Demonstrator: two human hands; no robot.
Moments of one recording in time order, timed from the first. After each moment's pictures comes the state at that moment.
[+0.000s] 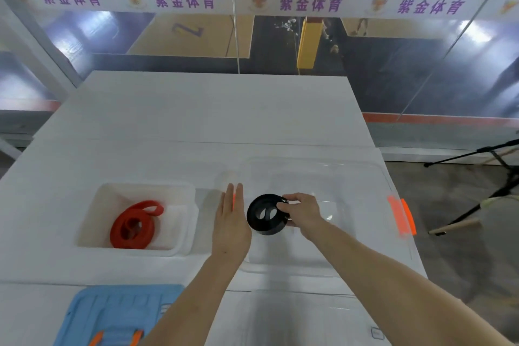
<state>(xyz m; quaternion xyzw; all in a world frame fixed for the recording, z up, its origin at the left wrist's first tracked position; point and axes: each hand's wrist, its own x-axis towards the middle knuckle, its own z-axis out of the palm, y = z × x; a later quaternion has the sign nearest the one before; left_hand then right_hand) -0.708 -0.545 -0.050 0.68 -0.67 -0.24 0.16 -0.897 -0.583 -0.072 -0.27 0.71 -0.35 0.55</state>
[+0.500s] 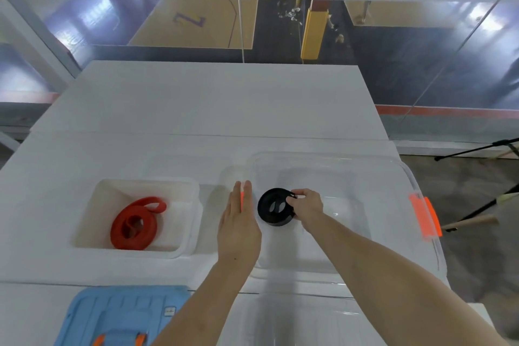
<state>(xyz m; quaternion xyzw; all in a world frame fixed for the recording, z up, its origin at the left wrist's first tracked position) -0.707 -0.543 -0.054 0.69 -0.68 -0.21 0.15 -0.888 -0.621 -0.142 -0.23 0.77 -0.34 0.50</state>
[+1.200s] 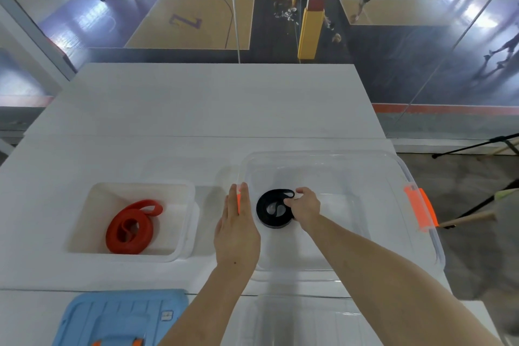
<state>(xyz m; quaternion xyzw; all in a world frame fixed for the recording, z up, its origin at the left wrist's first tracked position) -0.715 -0.539 -0.055 0.70 -0.68 -0.19 0.13 -0.897 -0.625 -0.162 -0.29 0.79 -0.28 0.46</state>
